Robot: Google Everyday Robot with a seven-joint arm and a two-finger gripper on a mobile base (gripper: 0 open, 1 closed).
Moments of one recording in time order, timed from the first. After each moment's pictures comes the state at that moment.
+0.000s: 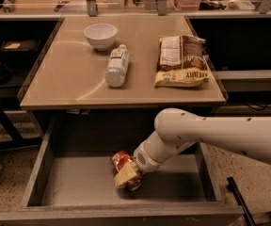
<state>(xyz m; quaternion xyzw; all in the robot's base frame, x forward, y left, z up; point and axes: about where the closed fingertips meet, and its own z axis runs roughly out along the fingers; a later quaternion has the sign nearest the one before) 0.430 0.013 0.597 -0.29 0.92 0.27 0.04</state>
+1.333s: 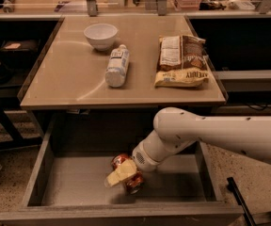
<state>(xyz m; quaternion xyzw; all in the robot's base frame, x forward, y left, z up) 0.430 0.013 0.597 -0.29 0.92 0.27 0.04</state>
